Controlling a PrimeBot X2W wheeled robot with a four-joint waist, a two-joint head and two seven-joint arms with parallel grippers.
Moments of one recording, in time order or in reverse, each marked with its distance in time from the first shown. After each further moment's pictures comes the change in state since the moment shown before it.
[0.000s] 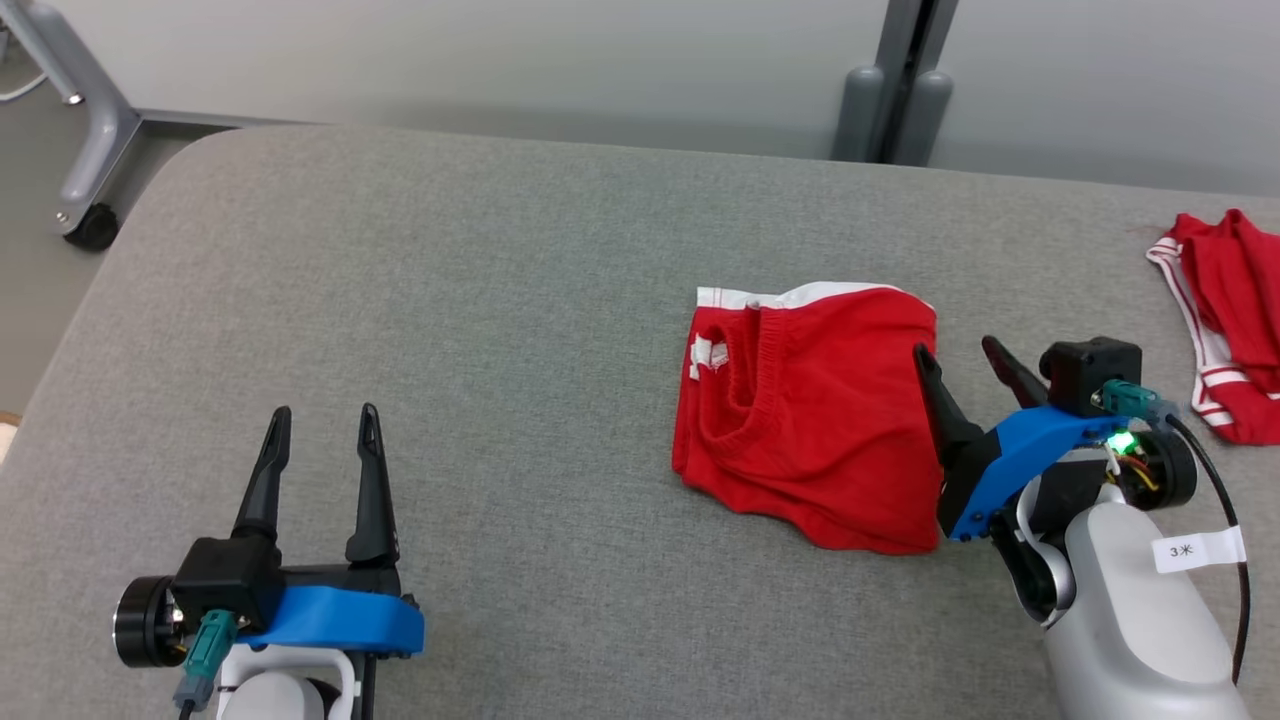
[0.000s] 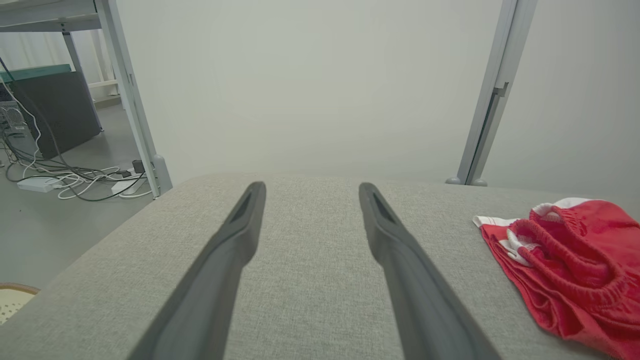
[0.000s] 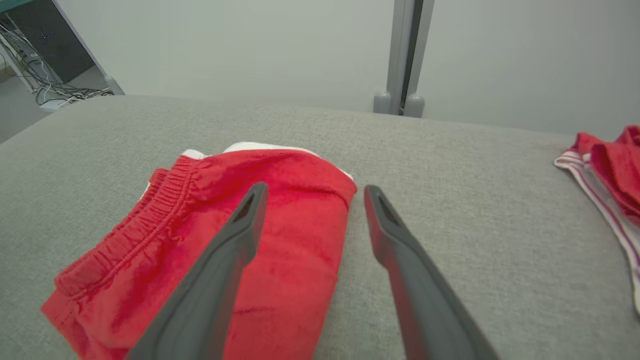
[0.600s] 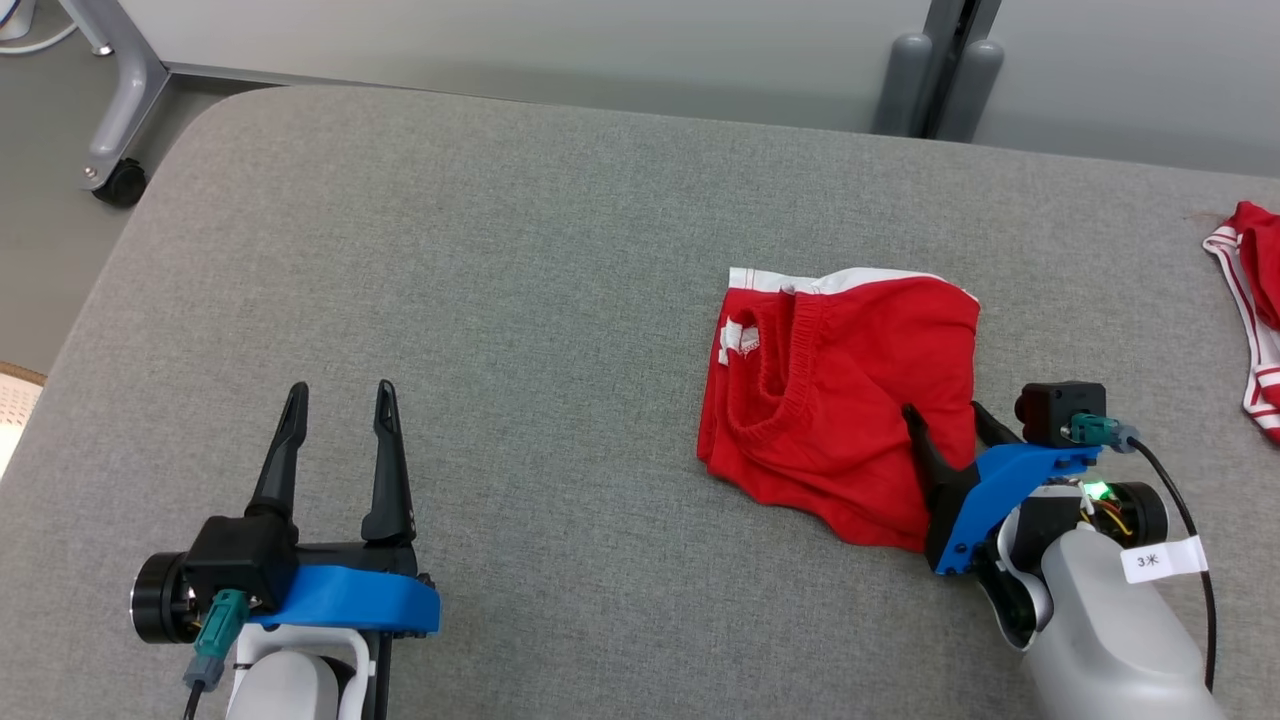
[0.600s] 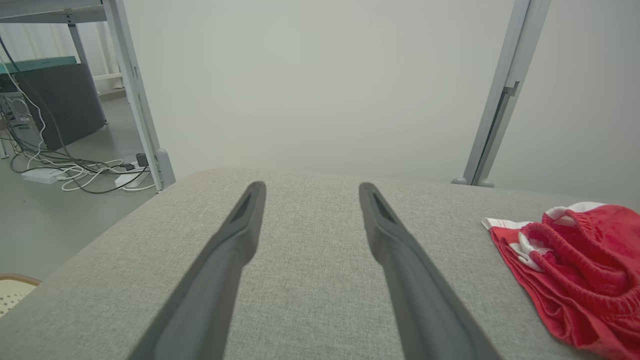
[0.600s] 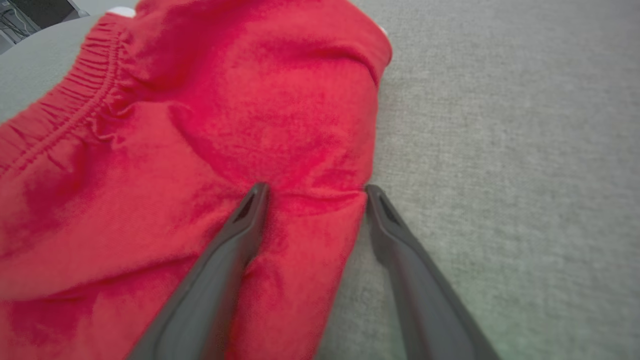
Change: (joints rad) left arm -0.039 -0.020 -0.012 0.006 -0.007 -0.009 0.000; right arm -0.058 0.004 0.027 0.289 0.043 0.000 -0.047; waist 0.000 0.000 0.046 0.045
